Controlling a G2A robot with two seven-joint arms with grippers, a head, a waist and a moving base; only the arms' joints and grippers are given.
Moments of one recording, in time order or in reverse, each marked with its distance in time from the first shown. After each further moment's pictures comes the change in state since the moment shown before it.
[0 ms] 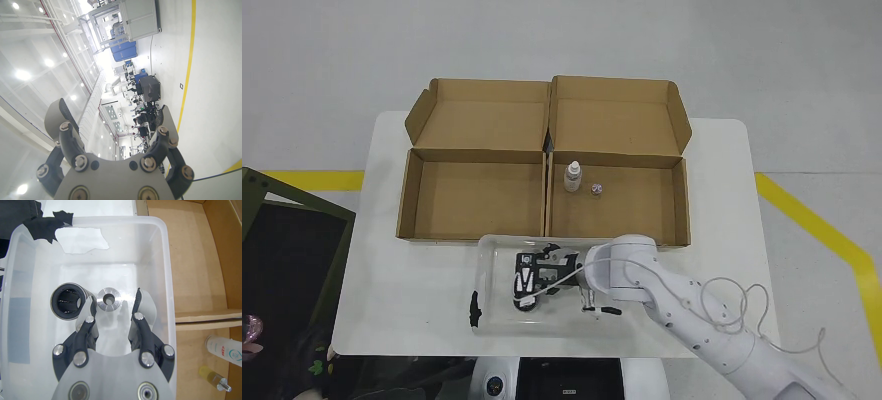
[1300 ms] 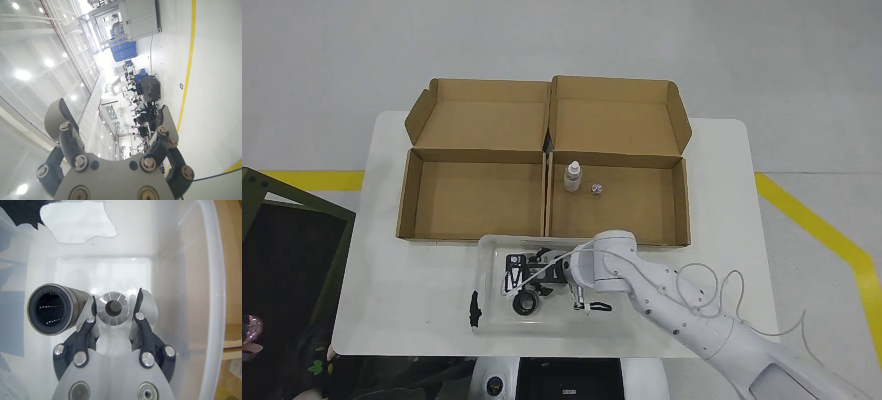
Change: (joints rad) left arm 0.000 0.000 0.000 0.000 0.000 0.000 0.000; right arm 0.084 -0.067 -0.093 0.169 0.035 -0.014 0.010
